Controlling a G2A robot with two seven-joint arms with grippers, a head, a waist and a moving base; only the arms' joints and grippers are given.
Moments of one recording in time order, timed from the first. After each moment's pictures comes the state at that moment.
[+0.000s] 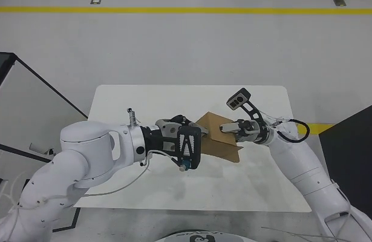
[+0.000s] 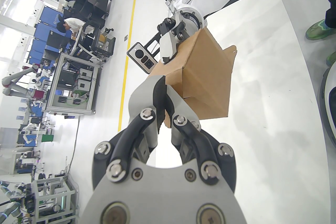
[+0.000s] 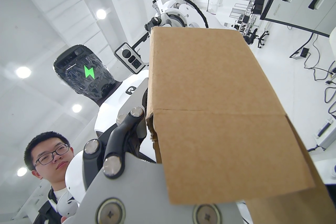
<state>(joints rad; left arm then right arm) 1.08 -0.92 -1.11 -2.35 1.17 -0.82 -0.62 -1.11 -1.10 1.06 -1.37 1.09 -0.19 1.51</state>
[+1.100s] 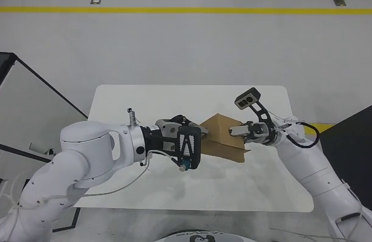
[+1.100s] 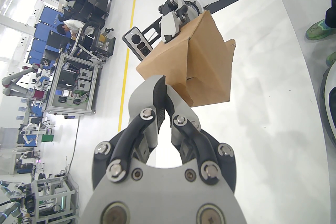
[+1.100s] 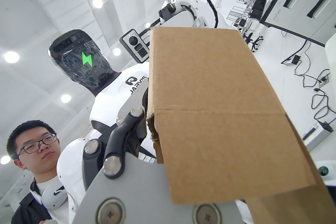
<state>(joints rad) 1.08 -0.92 -1.11 -2.35 1.17 -0.82 -0.62 -1.09 -1.01 1.01 -1.41 1.18 -0.28 1.54</state>
